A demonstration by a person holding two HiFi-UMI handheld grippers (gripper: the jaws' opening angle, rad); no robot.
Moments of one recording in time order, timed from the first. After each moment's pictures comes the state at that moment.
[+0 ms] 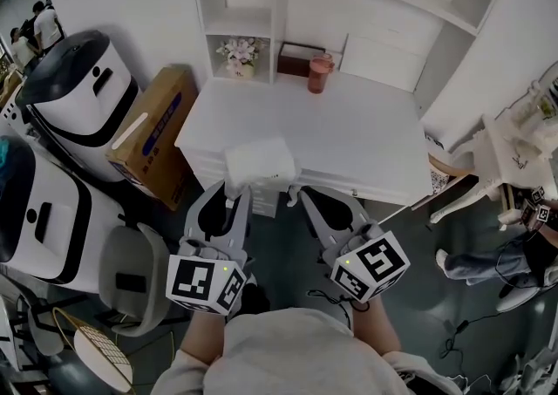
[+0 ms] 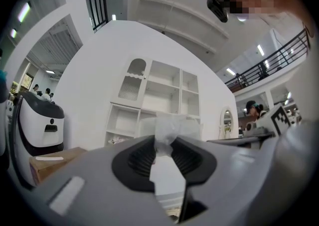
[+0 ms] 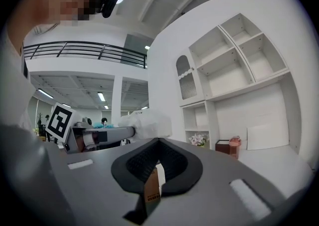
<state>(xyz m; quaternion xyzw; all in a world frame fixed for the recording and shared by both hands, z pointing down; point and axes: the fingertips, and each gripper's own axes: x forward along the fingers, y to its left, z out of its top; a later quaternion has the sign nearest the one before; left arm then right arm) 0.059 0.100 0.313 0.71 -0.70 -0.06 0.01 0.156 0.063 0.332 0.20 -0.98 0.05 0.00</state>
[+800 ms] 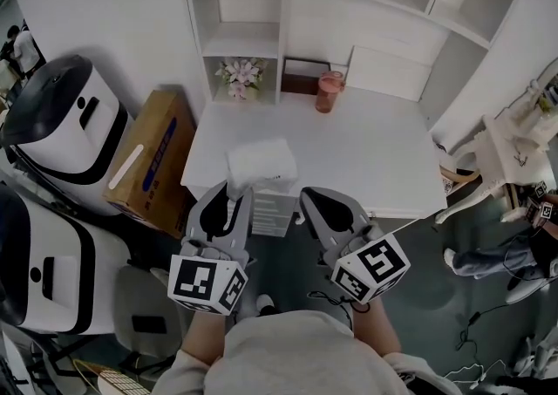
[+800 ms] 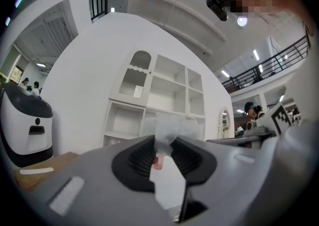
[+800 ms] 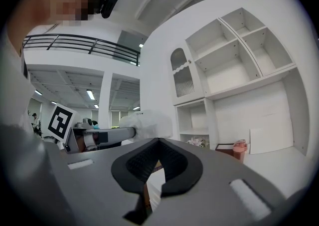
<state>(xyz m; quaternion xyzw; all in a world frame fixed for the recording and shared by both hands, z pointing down) -0.059 0.006 0.311 0.75 -0.66 -0.06 0.01 0.041 -0.020 0.330 0.25 -0.97 0.05 0.00</state>
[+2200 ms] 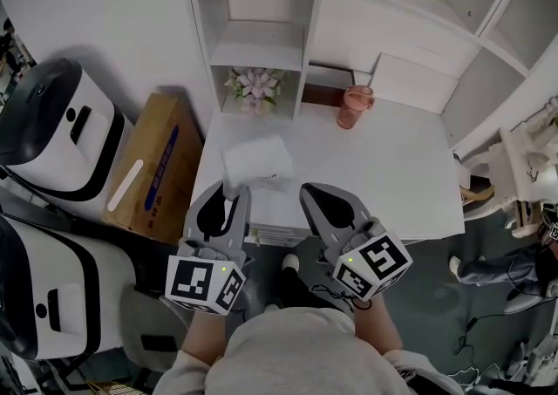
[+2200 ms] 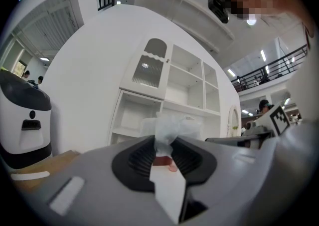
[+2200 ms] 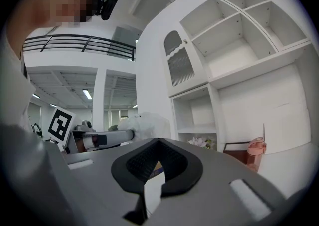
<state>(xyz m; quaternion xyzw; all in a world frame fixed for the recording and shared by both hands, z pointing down) -0.167 -0.111 0.339 0.74 -0.67 -0.05 0.04 -0.063 -0.141 0.351 0.24 -0.97 0.07 0.01</state>
